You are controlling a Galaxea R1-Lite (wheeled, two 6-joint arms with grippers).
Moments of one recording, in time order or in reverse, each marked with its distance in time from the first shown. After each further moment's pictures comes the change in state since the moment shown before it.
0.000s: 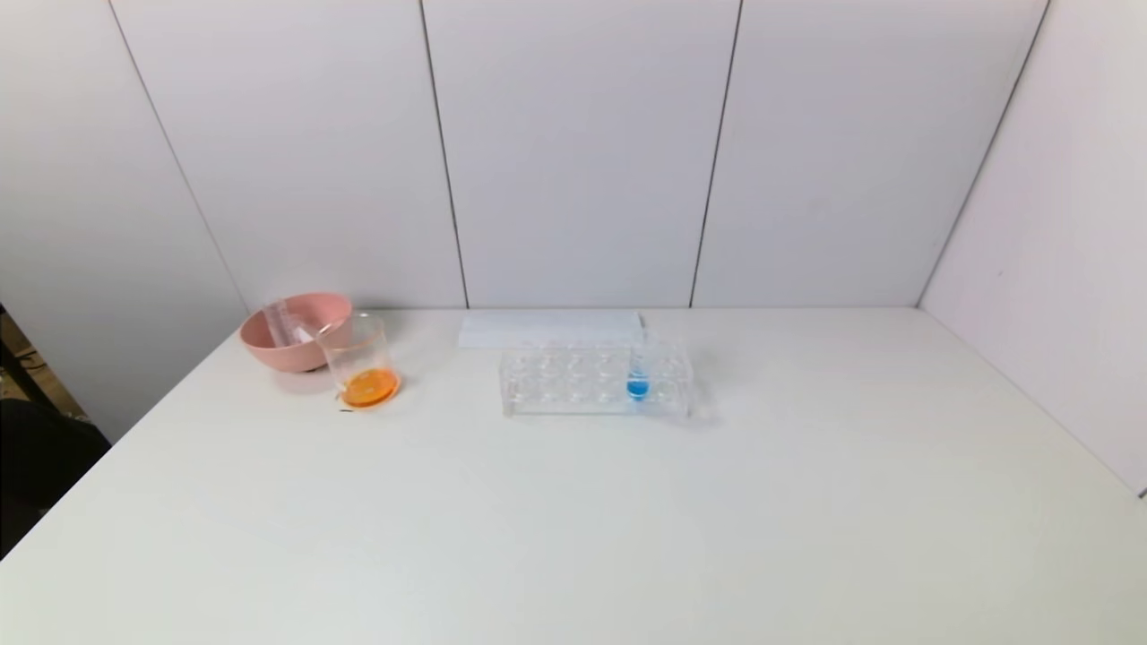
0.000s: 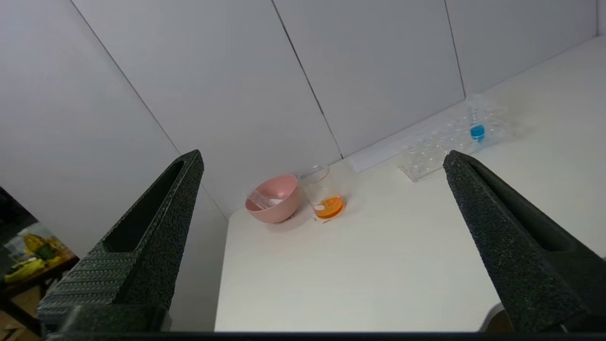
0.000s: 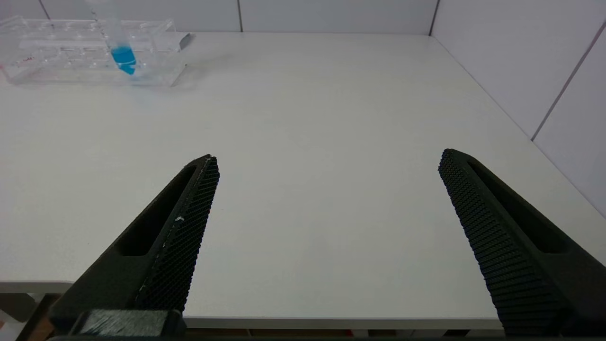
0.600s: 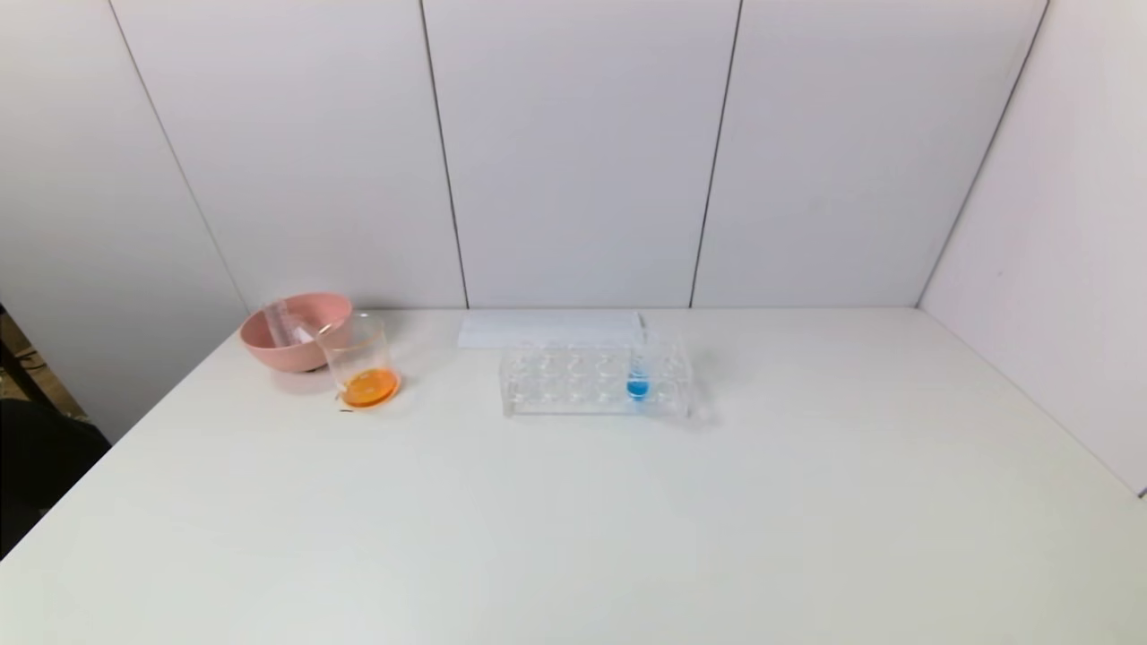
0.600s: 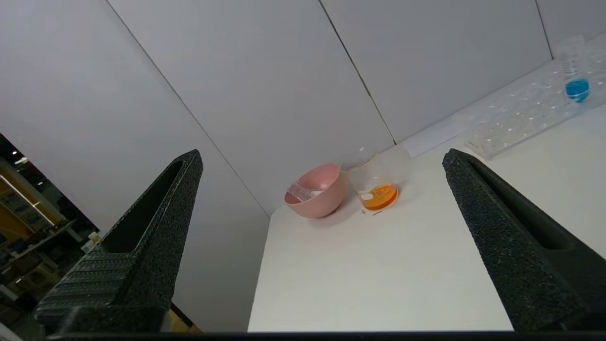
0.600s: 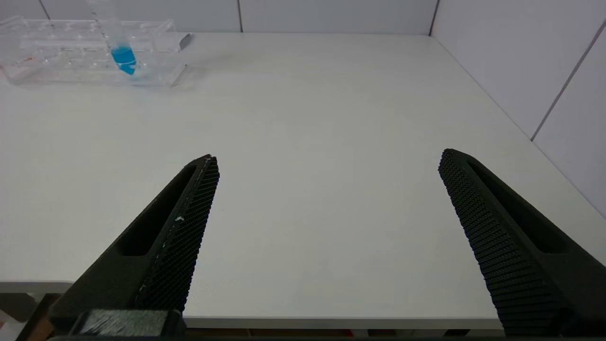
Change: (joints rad) left arm -0.004 -0.187 0.700 -0.589 0.097 0.120; right arm 0.000 0.000 0.000 0.000 0.000 0.000
